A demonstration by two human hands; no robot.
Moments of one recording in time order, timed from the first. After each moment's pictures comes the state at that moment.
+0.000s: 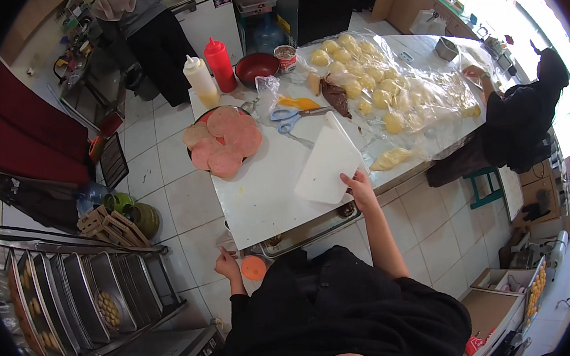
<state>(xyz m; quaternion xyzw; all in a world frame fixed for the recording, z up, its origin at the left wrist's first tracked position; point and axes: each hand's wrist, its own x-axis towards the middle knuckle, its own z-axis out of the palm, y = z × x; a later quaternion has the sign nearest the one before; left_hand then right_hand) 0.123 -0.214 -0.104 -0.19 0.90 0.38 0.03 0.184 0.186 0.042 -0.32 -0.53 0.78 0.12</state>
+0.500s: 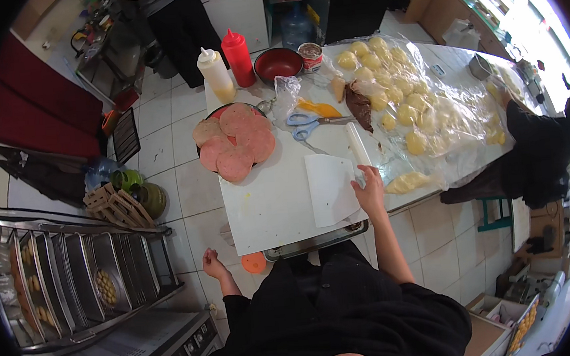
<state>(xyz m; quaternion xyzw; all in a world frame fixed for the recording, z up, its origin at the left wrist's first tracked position) 0.109 -0.225 -0.105 -0.33 0.71 0.60 -0.19 0.143 0.212 0.047 -0.26 -0.88 0.34 0.23</state>
